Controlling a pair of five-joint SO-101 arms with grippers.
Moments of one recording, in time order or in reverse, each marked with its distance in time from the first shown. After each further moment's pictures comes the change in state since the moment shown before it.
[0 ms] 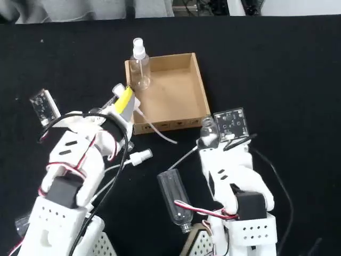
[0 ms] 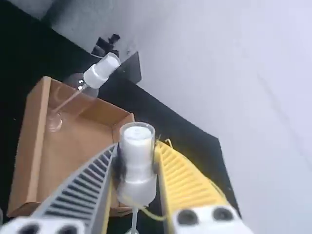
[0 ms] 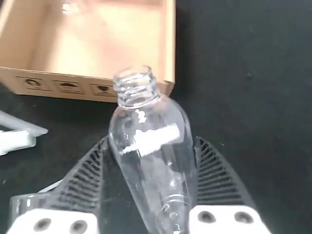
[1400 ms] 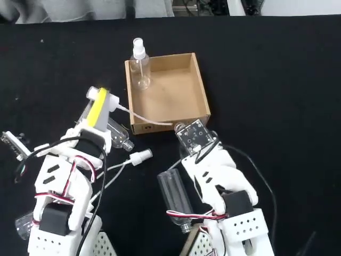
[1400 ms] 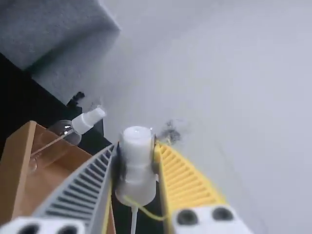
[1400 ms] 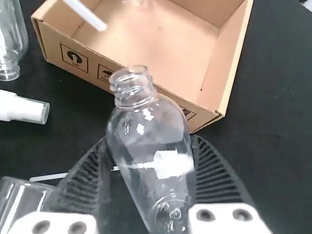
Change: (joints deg) left arm -6.4 -25.4 13.0 -2.5 5.5; right arm -8.6 0.0 10.5 -13.5 15.3
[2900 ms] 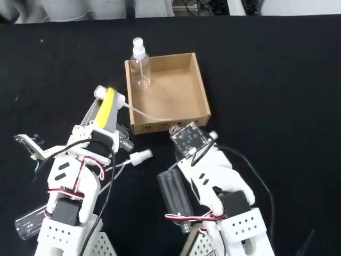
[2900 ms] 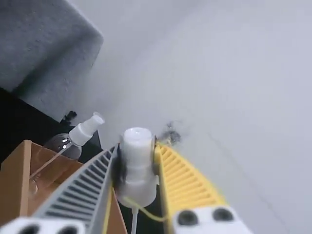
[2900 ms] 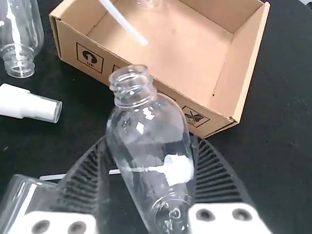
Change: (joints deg) left arm 1.5 -0.4 13.3 -18.7 -6.0; right arm -2.8 0.0 1.5 -1.4 0.0
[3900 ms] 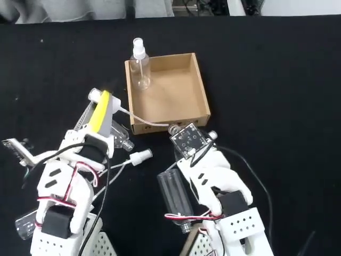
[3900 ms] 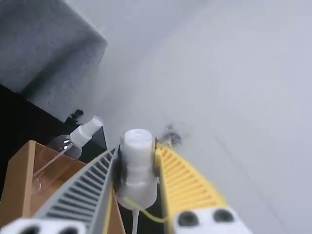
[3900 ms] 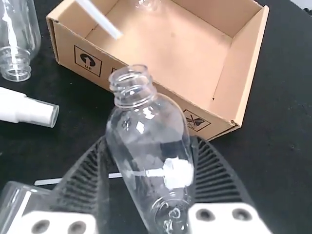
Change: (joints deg) left arm -0.6 -5.5 -8.8 16.4 0.0; right arm 0.0 0.0 3.0 -4.5 0.0
